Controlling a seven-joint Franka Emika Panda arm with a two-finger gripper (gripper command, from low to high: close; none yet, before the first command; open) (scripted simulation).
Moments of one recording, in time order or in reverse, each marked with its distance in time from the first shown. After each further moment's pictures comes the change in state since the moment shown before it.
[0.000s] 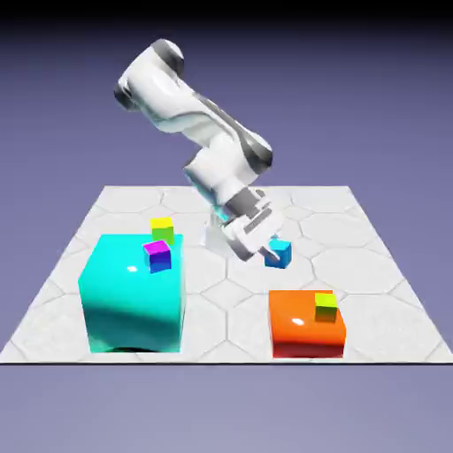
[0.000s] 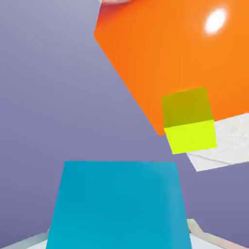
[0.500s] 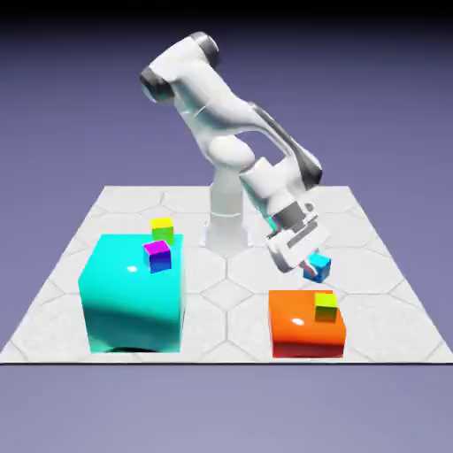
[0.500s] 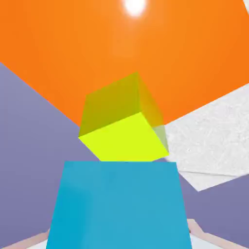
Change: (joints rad) arm 0.460 0.115 -0.231 -0.002 0.178 0.297 0.121
